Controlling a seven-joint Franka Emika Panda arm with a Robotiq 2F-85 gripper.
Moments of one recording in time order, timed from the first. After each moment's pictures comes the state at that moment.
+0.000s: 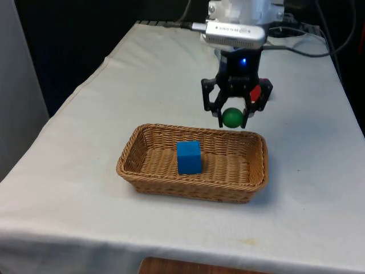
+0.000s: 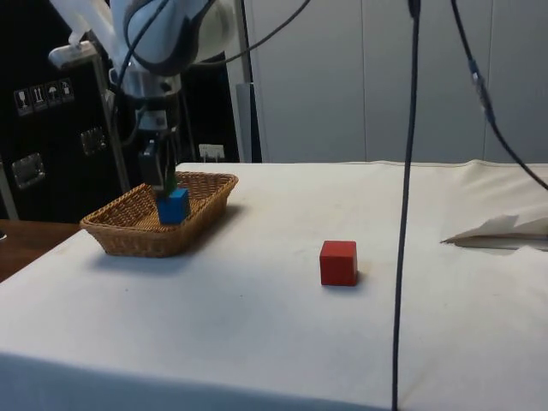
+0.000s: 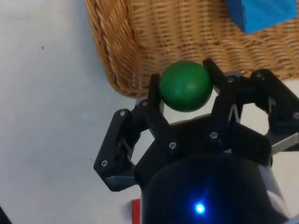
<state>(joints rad) 0.34 0.61 -0.34 -1.71 0.17 2.40 -0.28</state>
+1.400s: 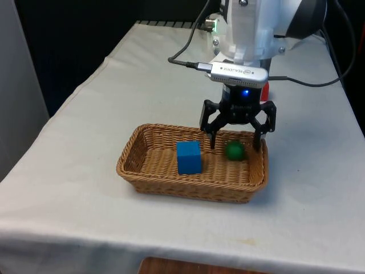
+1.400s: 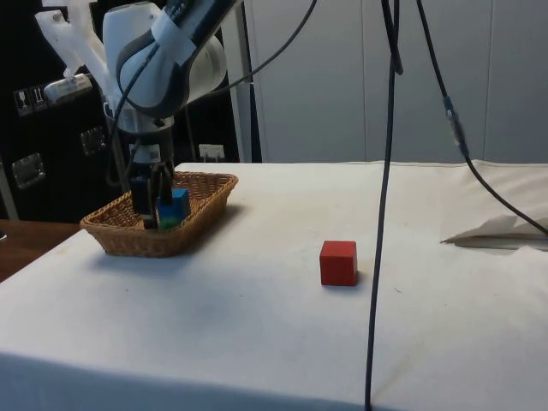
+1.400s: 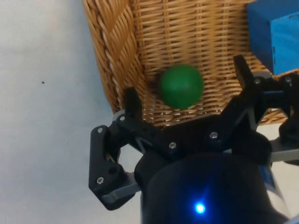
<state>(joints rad) 0.34 0.75 -0.34 -1.62 0.21 2.44 -0.28</state>
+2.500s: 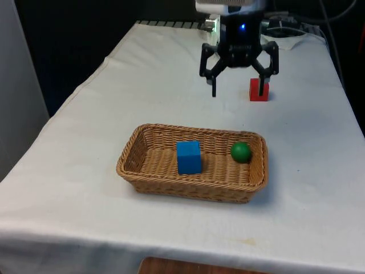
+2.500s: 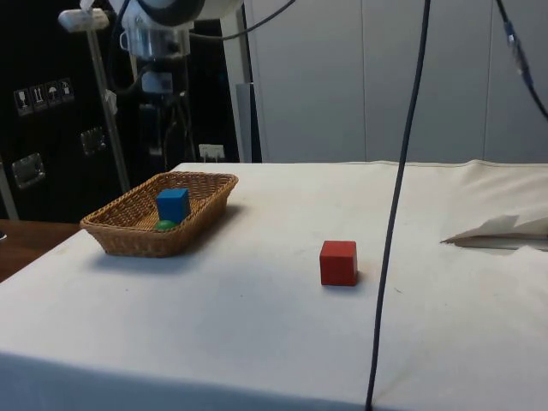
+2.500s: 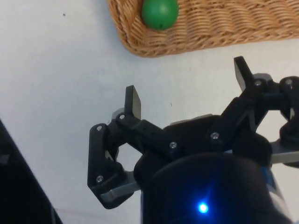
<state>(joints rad) 0.34 0.46 -0.35 -1.80 0.21 2.34 -0.25</state>
